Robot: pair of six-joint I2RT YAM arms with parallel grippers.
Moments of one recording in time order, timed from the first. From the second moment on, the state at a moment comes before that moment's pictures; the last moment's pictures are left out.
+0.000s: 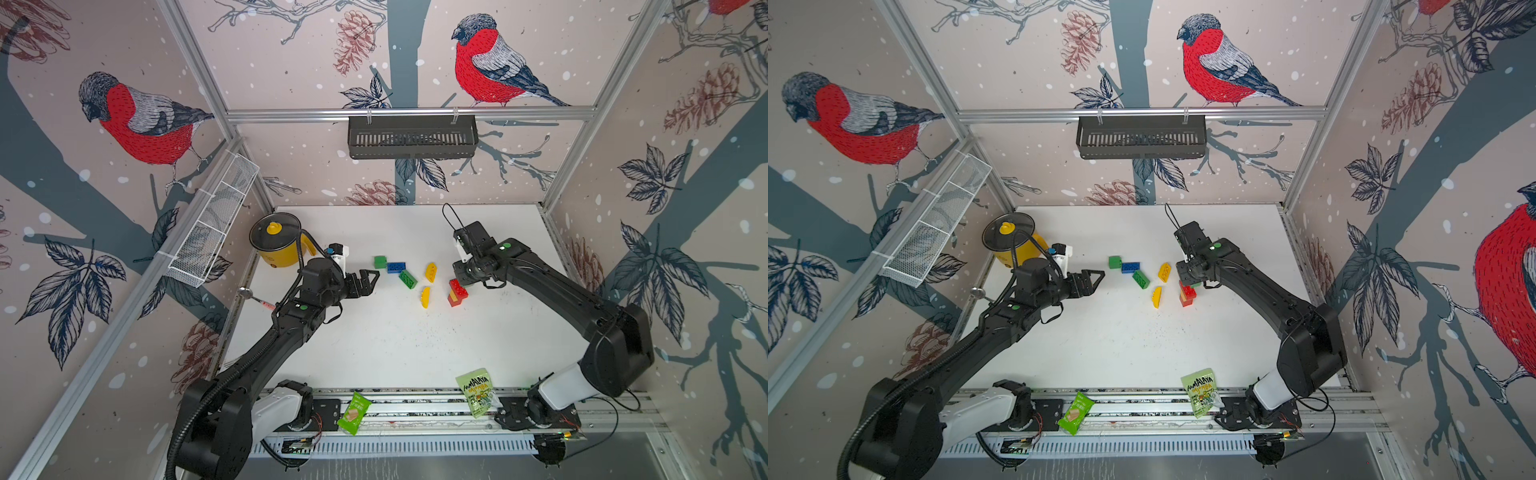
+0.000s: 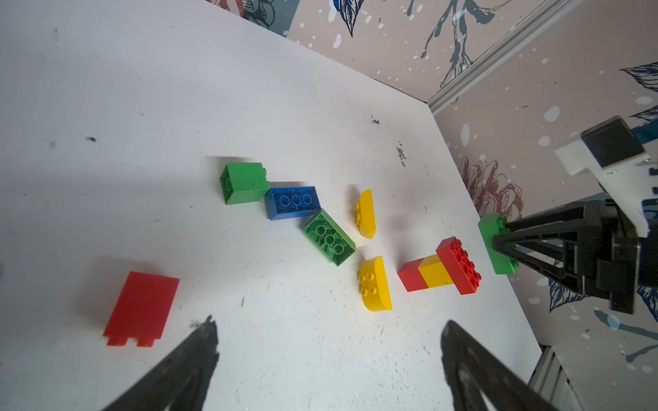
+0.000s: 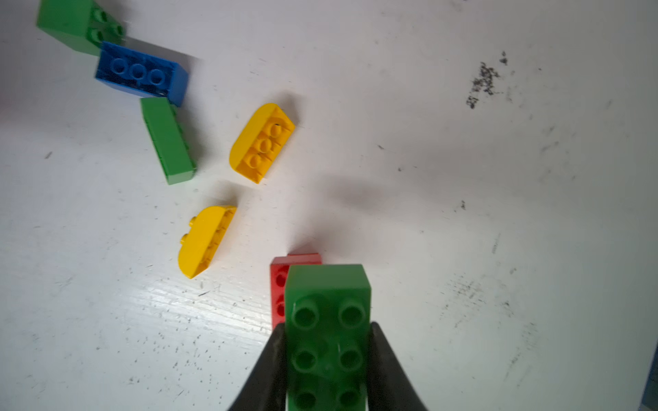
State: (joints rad) left arm -0.30 1.13 0.62 0.02 0.39 -0.49; right arm 0.56 1.54 1.30 -0.90 0.13 0.17
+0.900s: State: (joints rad) left arm -0.31 1.14 0.63 0.02 0.39 -0.46; right arm 0.59 1.63 1.32 -0.92 0.11 0.12
